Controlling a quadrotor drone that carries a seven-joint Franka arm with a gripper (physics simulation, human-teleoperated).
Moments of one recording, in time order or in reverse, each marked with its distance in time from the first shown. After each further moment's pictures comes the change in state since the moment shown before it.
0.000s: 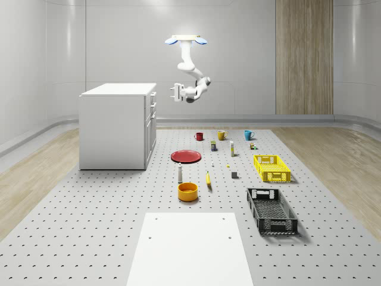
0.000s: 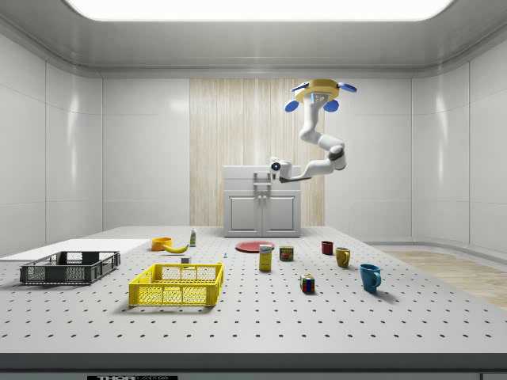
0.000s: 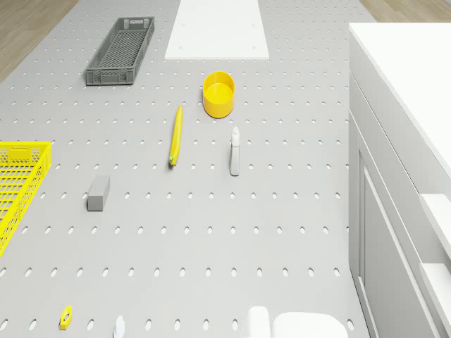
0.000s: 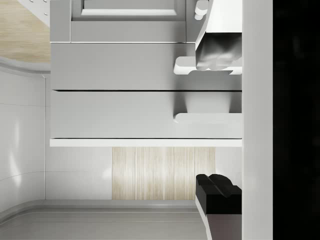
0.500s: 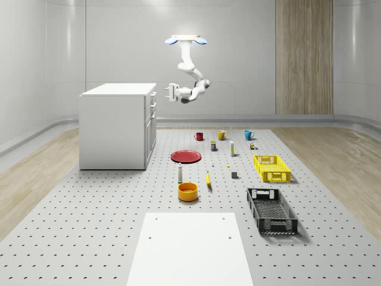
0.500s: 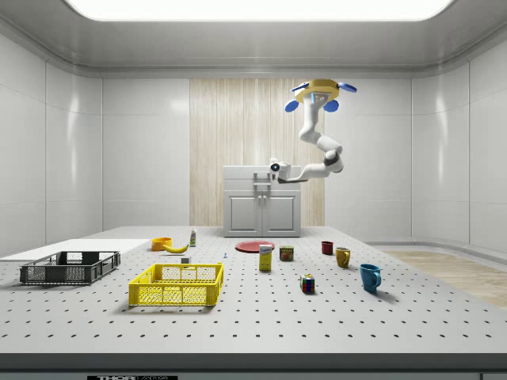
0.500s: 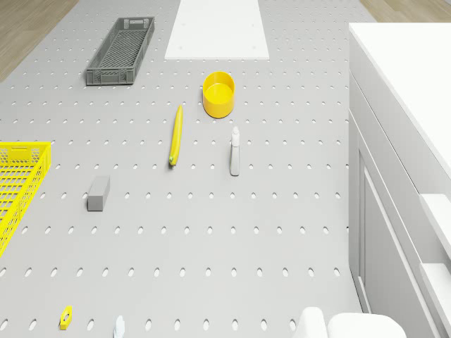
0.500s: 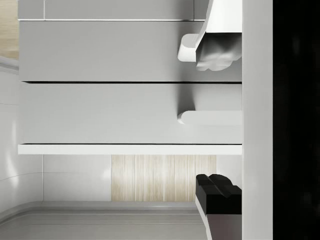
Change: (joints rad) arm 0.063 0.095 0.104 0.012 0.164 0.099 -0.078
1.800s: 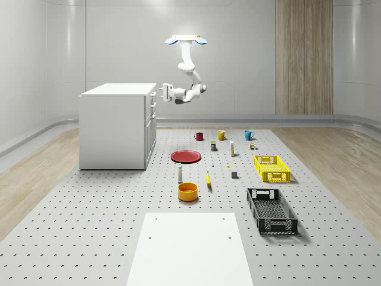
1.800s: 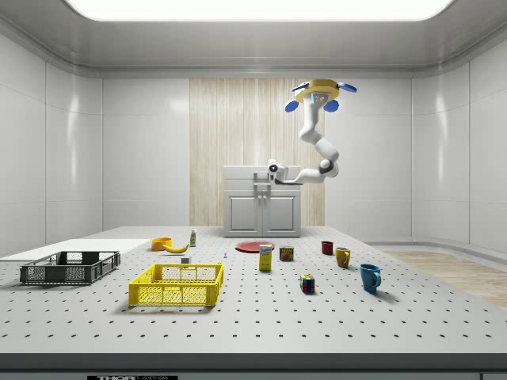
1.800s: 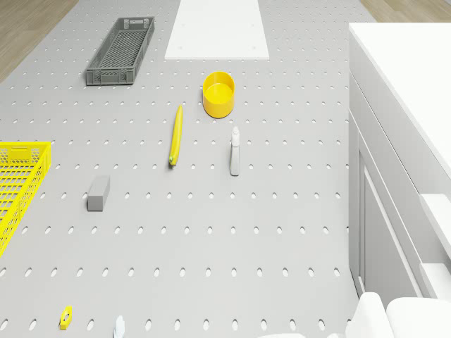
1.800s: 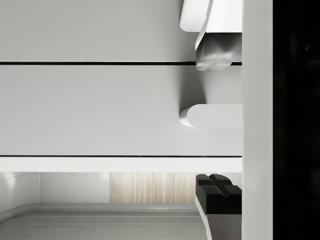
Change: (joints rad) arm -0.039 0.195 0.134 0.081 0.217 -0.013 -0.113
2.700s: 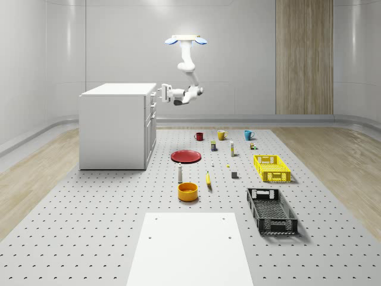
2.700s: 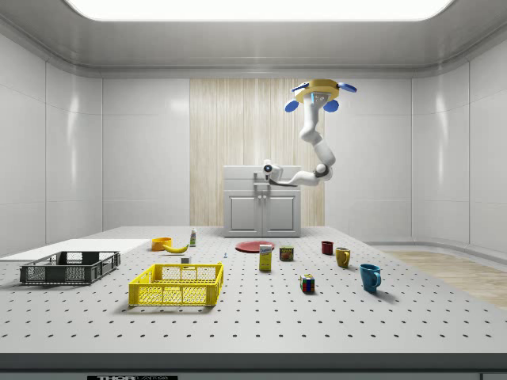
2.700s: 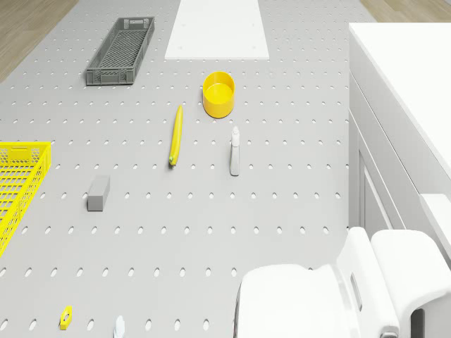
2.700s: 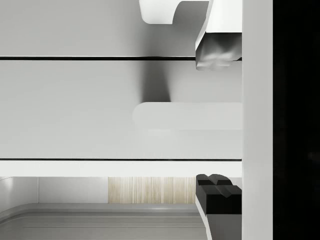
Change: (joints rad) arm -0.066 0.168 0.008 0.112 0.052 -0.100 -0.047
